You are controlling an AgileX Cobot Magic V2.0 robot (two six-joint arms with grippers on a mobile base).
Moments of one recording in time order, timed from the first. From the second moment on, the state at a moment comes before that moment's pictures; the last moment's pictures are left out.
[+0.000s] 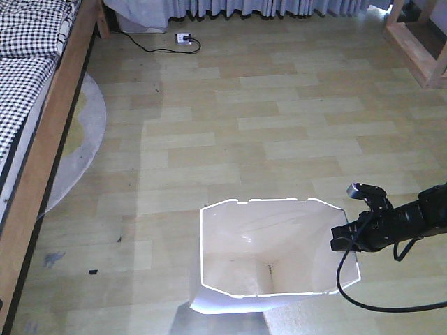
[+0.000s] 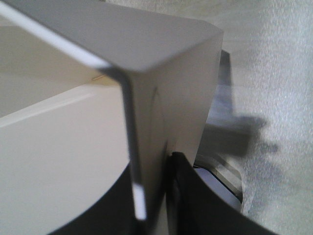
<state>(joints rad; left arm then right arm) 0.00 -0.01 0.03 -0.02 0.27 -0.02 -0.25 2.37 -0.91 1.29 0.58 -1.62</state>
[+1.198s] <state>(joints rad) 0.00 -0.01 0.03 -0.02 0.27 -0.02 -0.25 2.37 -0.91 1.29 0.58 -1.62</state>
